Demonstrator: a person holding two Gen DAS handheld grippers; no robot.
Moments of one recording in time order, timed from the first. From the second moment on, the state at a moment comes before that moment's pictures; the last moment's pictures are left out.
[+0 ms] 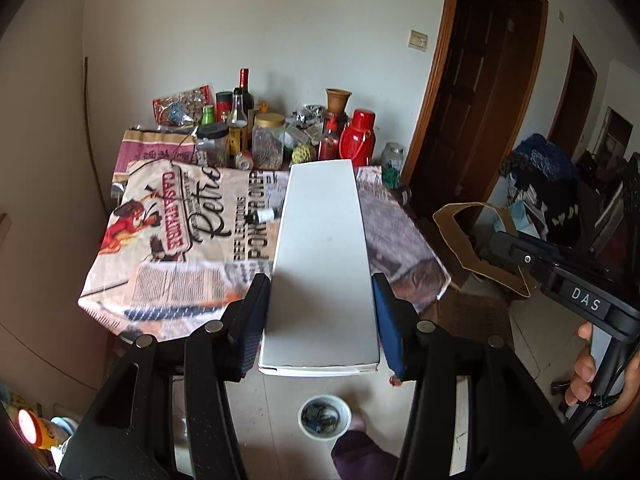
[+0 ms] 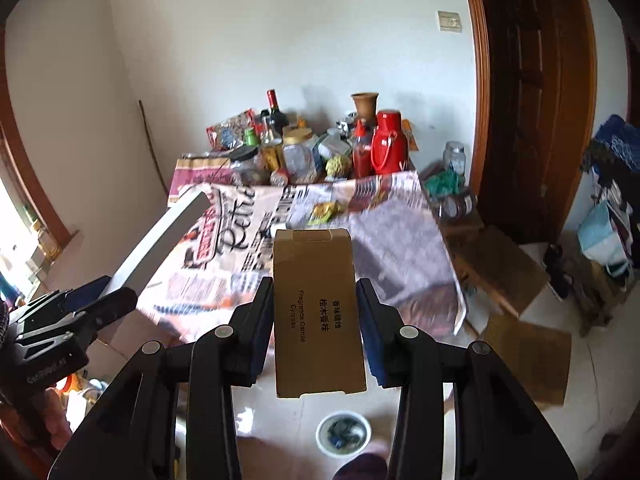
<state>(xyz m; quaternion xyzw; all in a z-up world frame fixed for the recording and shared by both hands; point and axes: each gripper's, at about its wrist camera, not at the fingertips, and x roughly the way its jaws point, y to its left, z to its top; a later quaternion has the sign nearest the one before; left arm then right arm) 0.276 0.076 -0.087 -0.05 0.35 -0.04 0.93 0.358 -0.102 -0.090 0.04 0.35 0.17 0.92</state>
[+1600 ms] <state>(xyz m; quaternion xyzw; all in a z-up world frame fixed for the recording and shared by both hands) 0.277 0.035 -0.632 -0.11 0.70 0.01 0.71 0.363 -0.105 -0.573 0.02 0.65 0.20 0.73</state>
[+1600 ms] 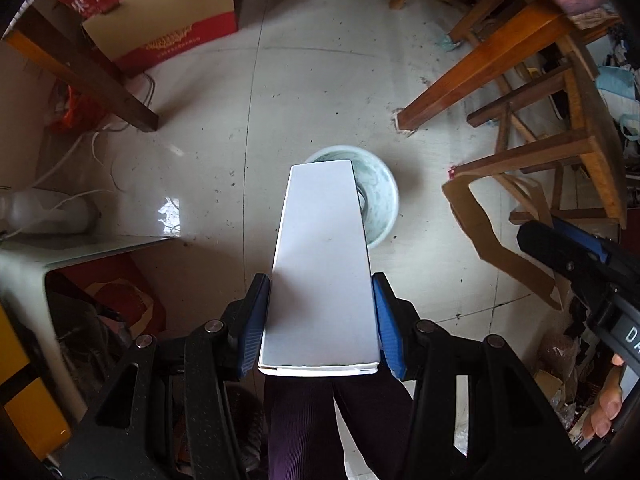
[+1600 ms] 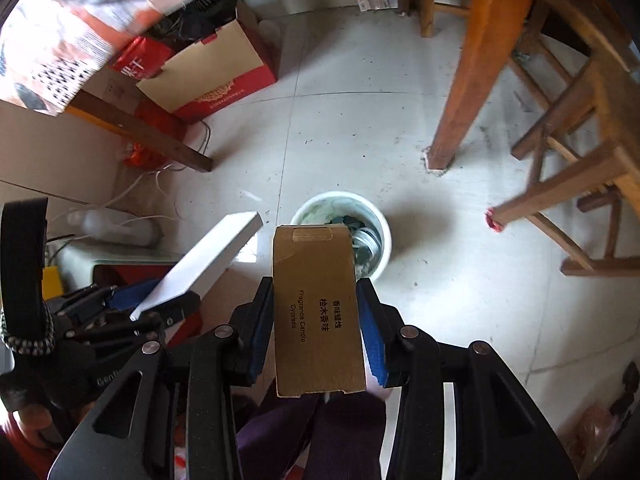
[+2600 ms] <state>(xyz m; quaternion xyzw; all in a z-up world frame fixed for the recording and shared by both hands) 0.329 0.024 -0.602 -0.10 0.72 -0.01 0.69 0.395 -0.102 -0.520 0.00 0.68 0.17 0.72</state>
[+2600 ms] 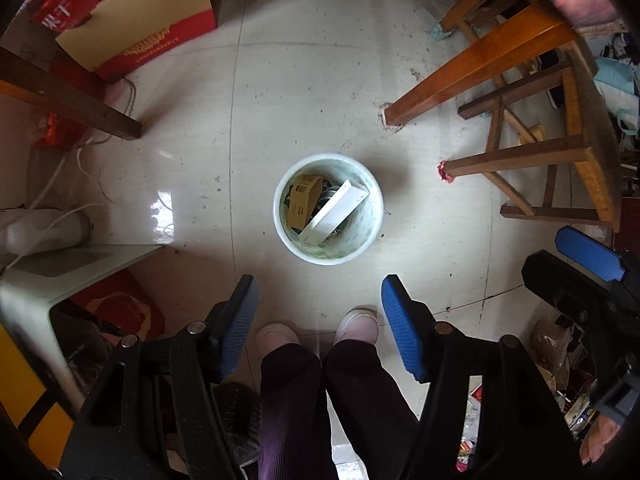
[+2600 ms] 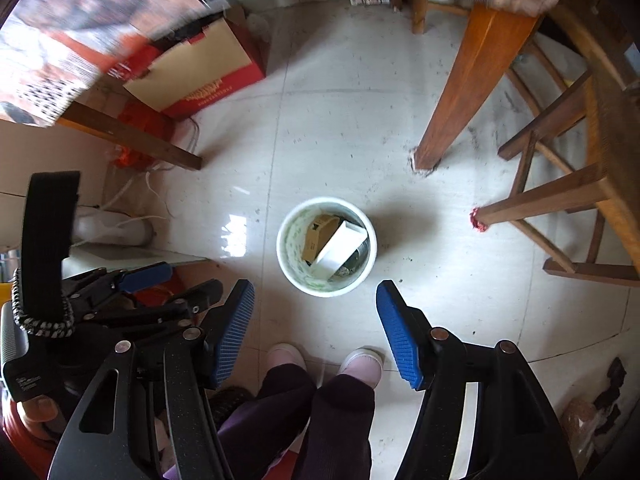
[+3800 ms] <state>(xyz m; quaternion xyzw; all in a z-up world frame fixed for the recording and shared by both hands) 0.211 0.104 -0.079 -0.09 0.37 -0.02 0.93 0.282 -0.076 -0.062 0.03 0.33 0.17 0.93</state>
